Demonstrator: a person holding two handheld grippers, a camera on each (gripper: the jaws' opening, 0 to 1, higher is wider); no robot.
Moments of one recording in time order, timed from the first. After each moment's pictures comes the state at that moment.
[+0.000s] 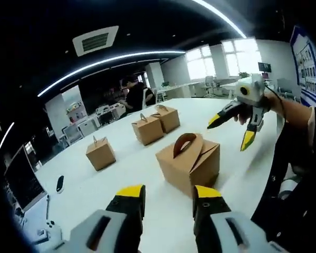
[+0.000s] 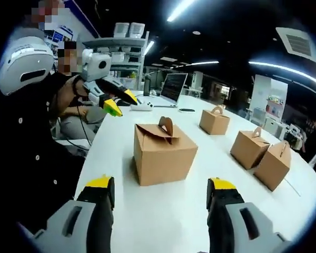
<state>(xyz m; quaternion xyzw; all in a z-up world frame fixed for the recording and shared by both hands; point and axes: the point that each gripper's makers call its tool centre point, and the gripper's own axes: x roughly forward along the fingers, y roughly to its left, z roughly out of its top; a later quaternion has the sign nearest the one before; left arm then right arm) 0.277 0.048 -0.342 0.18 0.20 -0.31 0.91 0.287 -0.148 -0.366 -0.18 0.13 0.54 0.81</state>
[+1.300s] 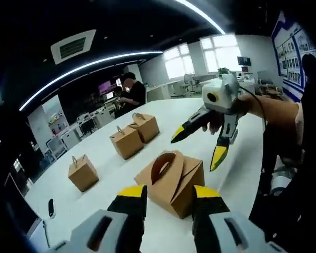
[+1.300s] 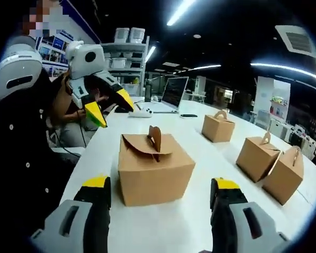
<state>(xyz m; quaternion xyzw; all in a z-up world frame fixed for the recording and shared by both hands) 0.284 -0.026 -0.325 0.24 0.19 -0.39 0.87 0.333 -0.105 -0.374 -0.15 0.11 0.57 0.80</state>
